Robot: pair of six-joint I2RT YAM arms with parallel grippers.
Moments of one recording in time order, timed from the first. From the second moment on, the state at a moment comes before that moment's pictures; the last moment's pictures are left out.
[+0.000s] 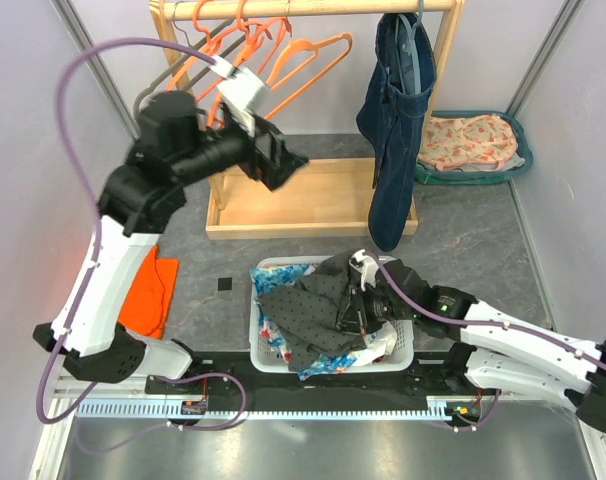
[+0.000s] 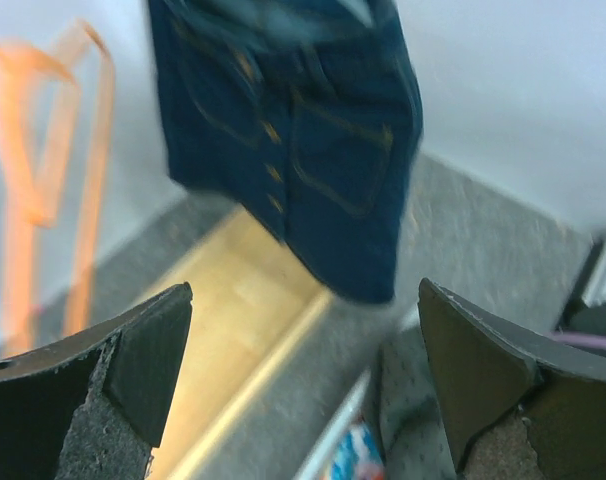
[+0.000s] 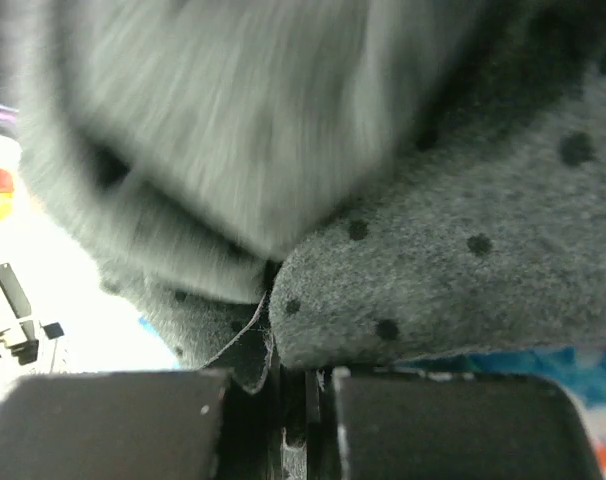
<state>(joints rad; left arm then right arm) -0.59 1.38 2.02 -0.74 0.31 0.05 0.97 0.90 0.60 -0.36 -0.27 0.71</state>
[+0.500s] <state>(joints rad) -0.77 1.33 1.58 -0.88 0.32 0.15 0.99 1.10 0.51 -0.35 -0.15 0.96</state>
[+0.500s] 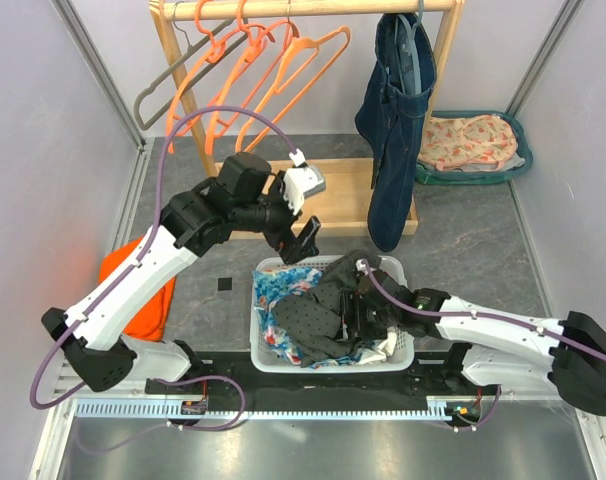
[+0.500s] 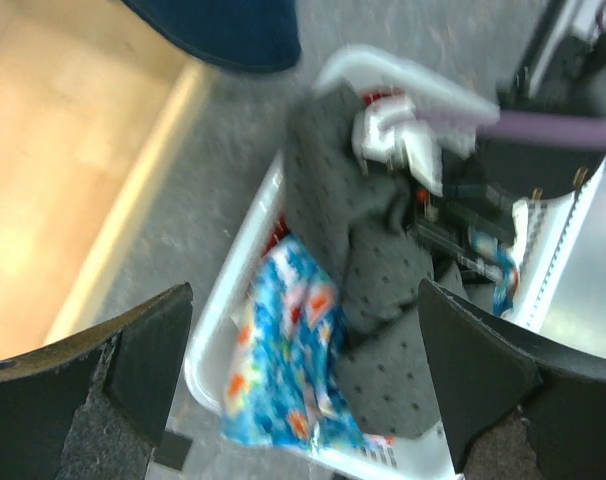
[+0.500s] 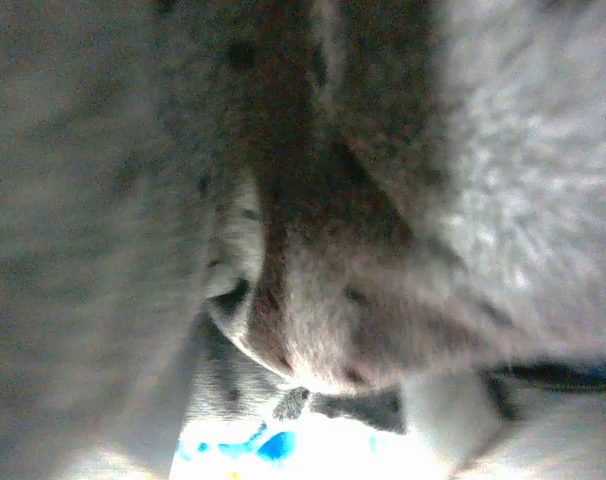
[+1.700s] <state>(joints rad) -0.79 1.35 1.74 -0.86 0.14 0.19 0.99 1.09 0.83 -0.45 0.37 0.67</state>
